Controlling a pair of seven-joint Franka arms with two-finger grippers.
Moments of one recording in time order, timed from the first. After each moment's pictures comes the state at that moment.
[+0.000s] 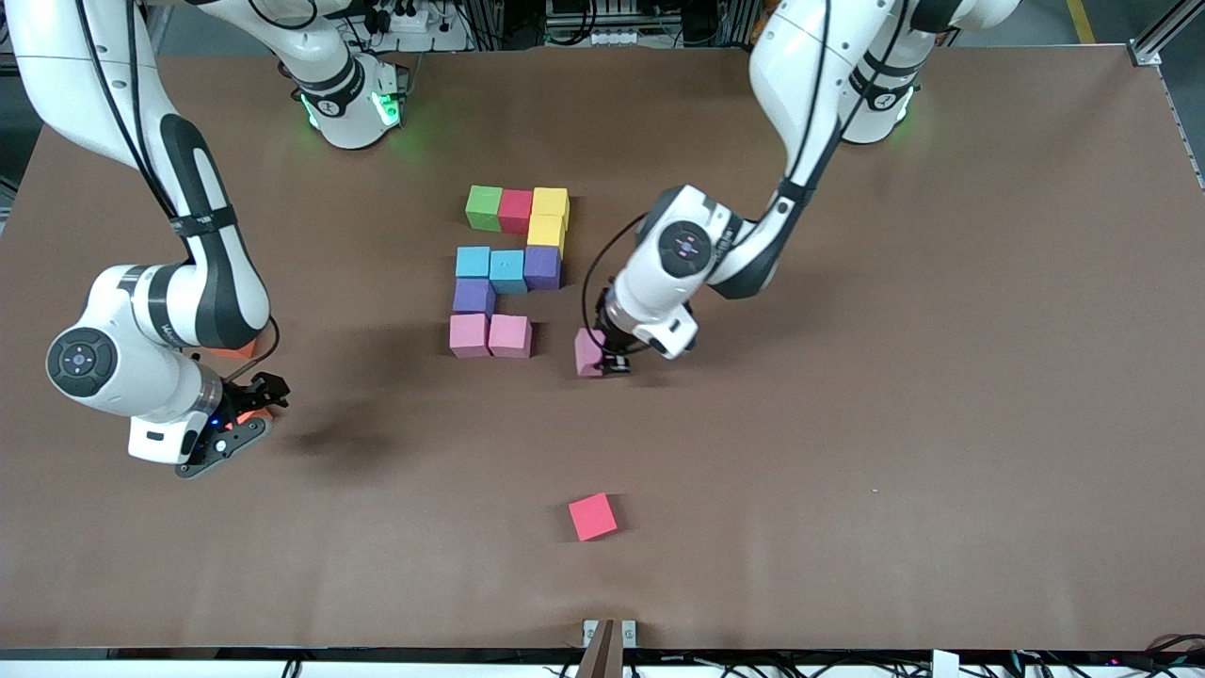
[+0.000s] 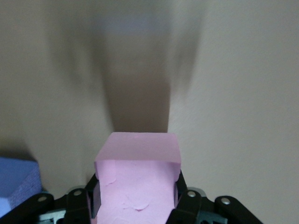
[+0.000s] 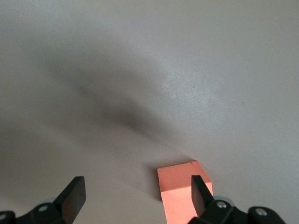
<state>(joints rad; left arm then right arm) -0.77 0.72 -0.03 -1.58 -0.31 2.53 -2.25 0.05 0.53 -0.09 -1.71 -0.02 2.20 -0.62</state>
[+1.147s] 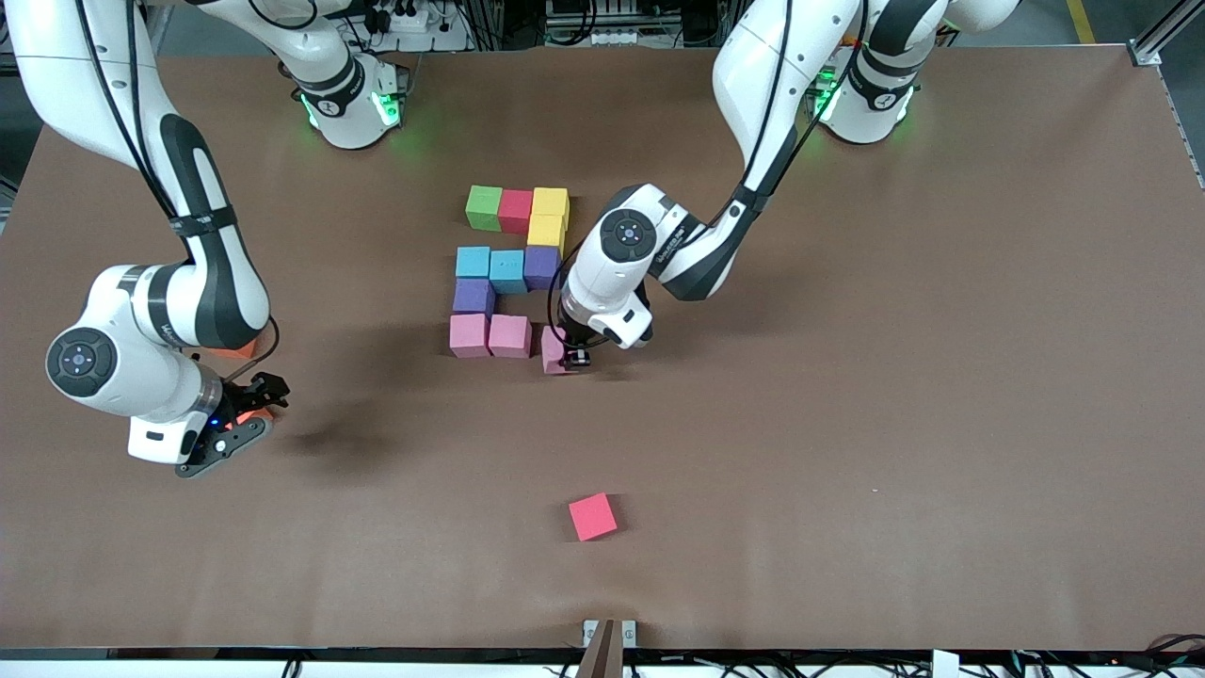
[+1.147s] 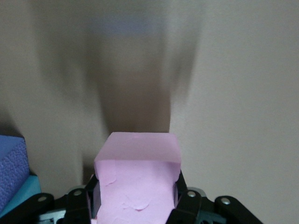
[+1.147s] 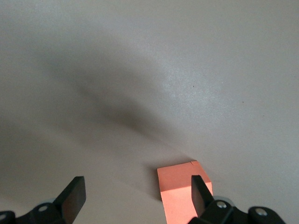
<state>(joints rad) -0.83 0.83 -0.02 -1.43 -0.24 2.53 -2.35 0.05 0.53 -0.09 -1.71 -0.02 2.20 -0.62</state>
